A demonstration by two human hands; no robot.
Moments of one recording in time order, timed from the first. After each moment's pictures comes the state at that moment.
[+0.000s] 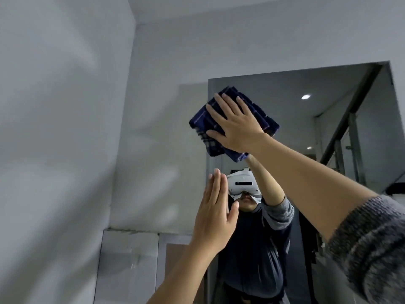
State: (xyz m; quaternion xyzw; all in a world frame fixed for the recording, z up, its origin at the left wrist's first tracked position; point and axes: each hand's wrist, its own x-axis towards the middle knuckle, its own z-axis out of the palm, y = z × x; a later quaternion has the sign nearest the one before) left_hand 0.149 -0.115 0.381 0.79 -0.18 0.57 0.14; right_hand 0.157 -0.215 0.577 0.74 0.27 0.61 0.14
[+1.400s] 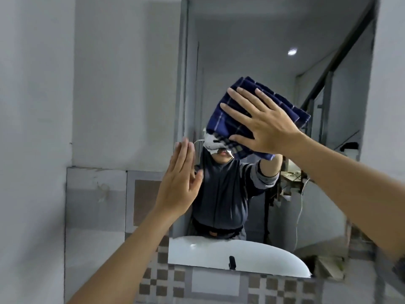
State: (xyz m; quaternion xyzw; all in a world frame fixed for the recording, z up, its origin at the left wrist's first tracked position) left_hand 0.142 -0.113 0.318 0.80 -0.19 0.54 0.15; right_hand 0.158 -0.336 0.461 0.74 0.28 0.55 0.25
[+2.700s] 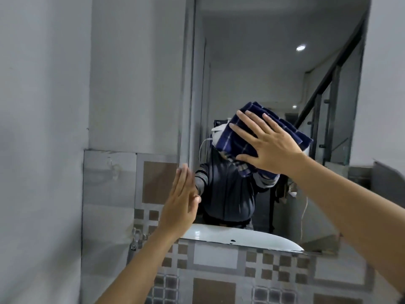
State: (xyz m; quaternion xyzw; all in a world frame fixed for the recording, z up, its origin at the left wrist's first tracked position) left_hand 0.127 -0.118 0.223 0.84 -0.16 0.49 0.17; right_hand 0.139 -0.355 0.387 0.82 0.25 0.47 0.22
